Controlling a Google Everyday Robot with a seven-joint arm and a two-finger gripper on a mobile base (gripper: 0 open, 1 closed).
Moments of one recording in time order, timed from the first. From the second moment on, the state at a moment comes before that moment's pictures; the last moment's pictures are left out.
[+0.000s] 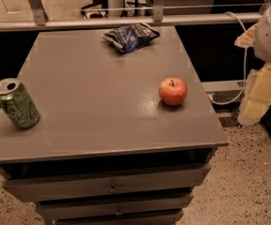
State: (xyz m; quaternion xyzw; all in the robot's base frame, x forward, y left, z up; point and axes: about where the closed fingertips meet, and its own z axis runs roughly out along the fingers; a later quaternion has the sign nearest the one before) arm 0.438 -0.217 0.976 -0.60 0.78 -0.03 0.16
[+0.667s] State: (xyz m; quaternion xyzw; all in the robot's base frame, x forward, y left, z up) arm 0.465 -0.208 0.975 -0.60 0.78 -0.03 0.18
